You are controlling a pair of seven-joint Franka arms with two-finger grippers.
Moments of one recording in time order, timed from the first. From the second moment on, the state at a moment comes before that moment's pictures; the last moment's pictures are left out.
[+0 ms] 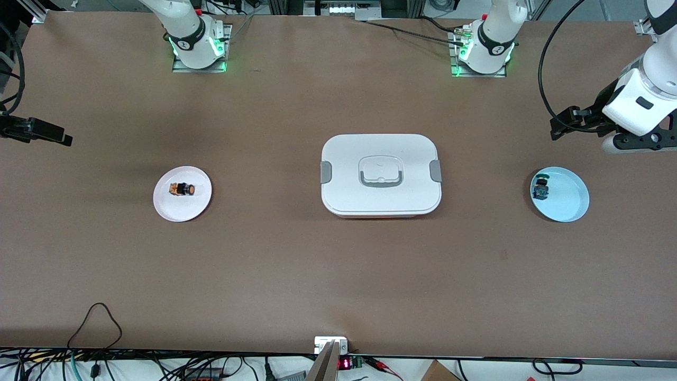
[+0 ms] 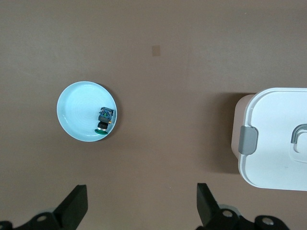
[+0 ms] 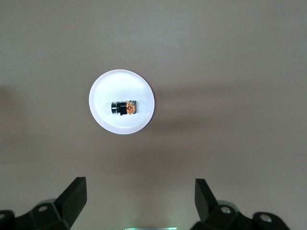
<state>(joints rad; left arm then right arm) -0.01 0.01 -0.07 -1.63 0.03 1.57 -0.16 0.05 0.13 -0.20 -1.53 0.06 1.52 -0.06</state>
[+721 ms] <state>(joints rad) -0.01 0.01 -0.06 -1.63 0.03 1.57 -0.16 0.10 0.04 -0.19 -1.60 0.02 1.54 -0.03</state>
